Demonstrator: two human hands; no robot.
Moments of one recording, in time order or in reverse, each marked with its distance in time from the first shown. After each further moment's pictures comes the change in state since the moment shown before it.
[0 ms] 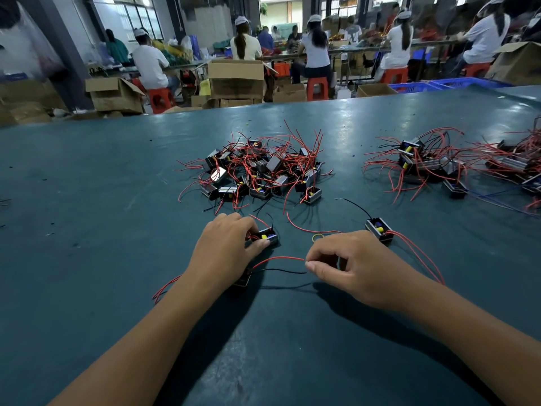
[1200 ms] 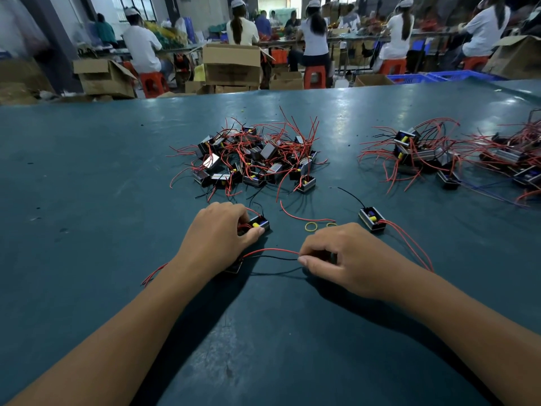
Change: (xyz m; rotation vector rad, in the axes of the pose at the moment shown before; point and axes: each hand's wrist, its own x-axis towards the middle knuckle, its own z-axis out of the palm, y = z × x) left_hand 0.001 -0.003 0.004 -0.054 0.019 -0.006; right_hand -0.001 -0.002 -0.001 -0.113 -0.130 0.014
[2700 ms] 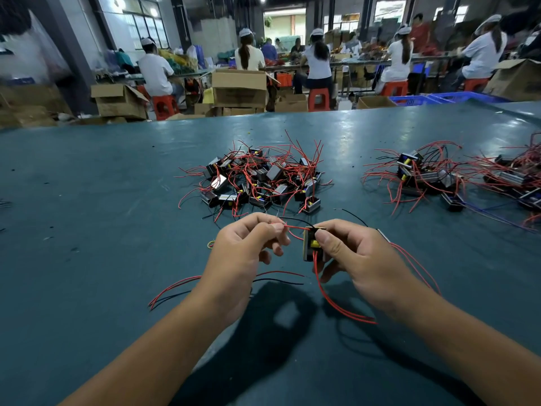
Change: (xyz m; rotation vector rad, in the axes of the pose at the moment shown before) left_hand -0.021 0.071 -0.037 -1.354 0.014 -0.268; right_hand 0.010 -0.005 -0.001 0.878 0.336 0.221
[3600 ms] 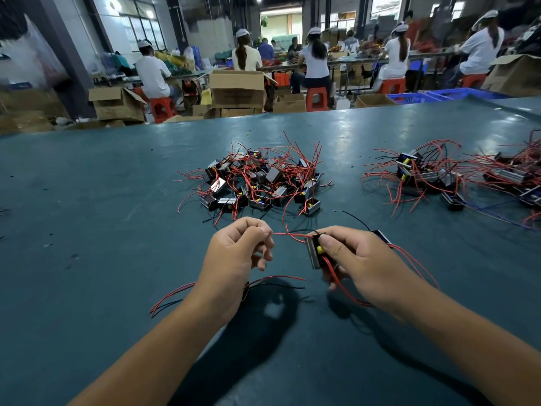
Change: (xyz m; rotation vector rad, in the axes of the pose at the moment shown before) left_hand 0.011 -0.010 -0.012 0.004 0.046 -0.004; right_hand 0.001 0.002 -0.006 -0.153 -0.026 0.097
